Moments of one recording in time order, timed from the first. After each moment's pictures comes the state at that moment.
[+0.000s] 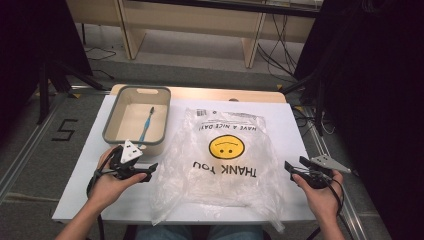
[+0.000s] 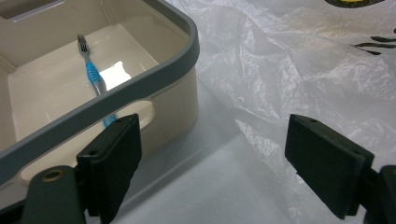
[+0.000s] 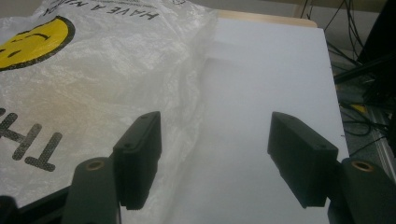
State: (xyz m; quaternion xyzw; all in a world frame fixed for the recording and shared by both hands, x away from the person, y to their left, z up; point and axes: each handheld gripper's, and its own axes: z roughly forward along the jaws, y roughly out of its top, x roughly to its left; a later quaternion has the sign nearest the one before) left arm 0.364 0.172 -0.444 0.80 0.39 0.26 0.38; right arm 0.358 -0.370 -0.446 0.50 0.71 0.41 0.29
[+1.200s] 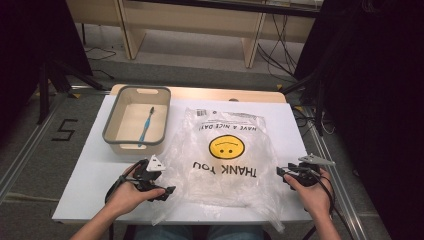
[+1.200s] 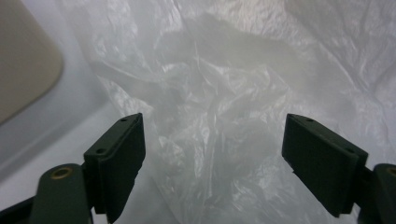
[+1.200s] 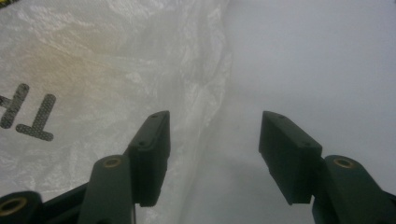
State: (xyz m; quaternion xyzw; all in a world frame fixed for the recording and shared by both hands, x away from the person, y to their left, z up) left arm 0.351 0.120 -0.474 0.87 0.37 0.11 0.31; right arm 0.376 -0.358 -0.469 0.53 0.74 0.36 0.20
